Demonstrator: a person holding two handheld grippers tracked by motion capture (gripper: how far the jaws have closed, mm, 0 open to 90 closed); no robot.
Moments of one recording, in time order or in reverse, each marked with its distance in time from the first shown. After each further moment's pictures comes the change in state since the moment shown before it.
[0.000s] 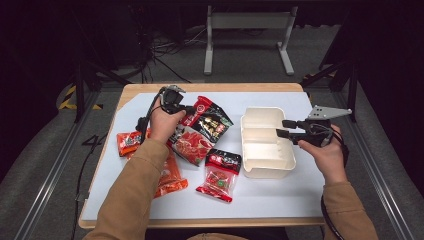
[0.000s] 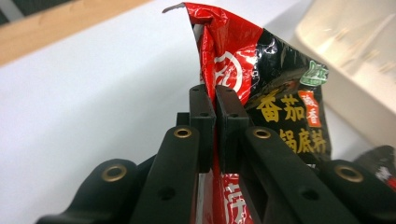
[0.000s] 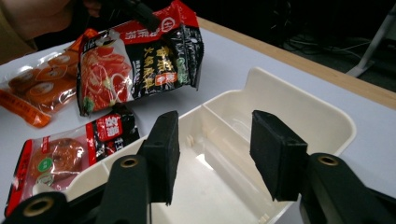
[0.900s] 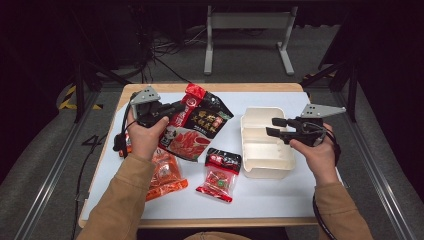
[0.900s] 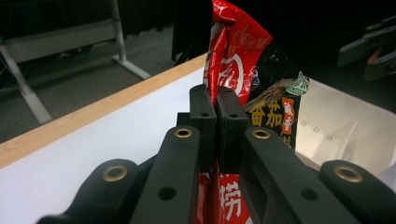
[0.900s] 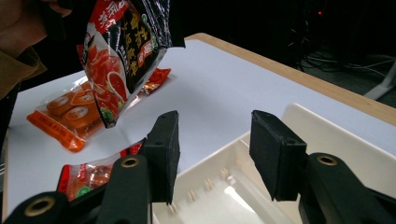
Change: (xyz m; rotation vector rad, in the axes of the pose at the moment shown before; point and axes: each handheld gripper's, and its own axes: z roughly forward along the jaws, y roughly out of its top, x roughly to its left) left arm -0.054 -0.026 -0.099 -0.383 0.004 0.092; right arm 0.030 0.023 0.011 -0.049 0.076 -0.010
